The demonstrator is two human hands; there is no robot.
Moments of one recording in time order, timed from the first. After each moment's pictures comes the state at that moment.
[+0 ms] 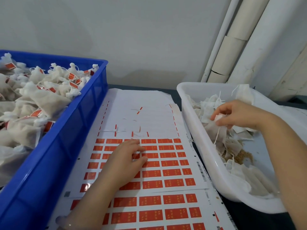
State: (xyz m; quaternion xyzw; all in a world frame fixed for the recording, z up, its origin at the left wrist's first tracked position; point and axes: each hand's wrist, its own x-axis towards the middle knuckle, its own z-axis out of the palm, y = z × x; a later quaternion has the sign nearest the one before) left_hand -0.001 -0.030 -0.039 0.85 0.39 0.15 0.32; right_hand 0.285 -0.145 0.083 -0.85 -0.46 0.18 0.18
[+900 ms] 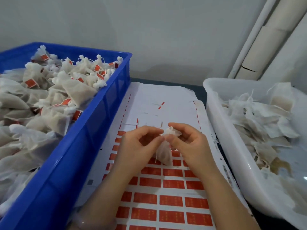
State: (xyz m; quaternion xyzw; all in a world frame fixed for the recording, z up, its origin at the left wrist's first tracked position) left_hand -0.016 -0.029 -0.019 0.75 0.31 0.40 0.43; right_hand 0.119 -0.098 -0.014 -0.62 -0.45 0.27 0.58
